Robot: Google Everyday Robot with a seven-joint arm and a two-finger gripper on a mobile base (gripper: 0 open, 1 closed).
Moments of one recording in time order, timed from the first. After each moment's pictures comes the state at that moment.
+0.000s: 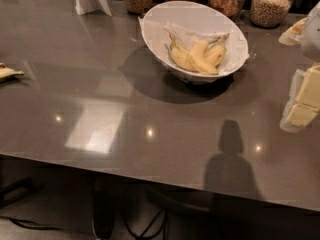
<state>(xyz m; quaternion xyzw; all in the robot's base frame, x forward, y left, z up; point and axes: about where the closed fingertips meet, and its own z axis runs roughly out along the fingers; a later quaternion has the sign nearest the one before) 0.438 -0.217 0.976 -0.60 0.78 -0.03 0.16</state>
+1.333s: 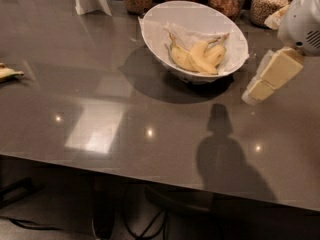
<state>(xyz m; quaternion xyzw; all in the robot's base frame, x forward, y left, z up) 0.497 -0.191 0.980 -0.55 0.79 -0.01 0.28</state>
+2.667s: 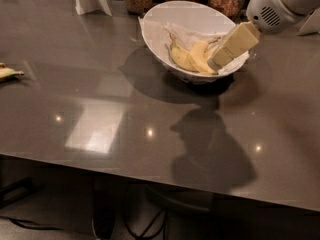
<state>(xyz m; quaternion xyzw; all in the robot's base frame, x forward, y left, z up) 0.577 -0.162 0.984 -0.44 0.84 0.01 0.33</state>
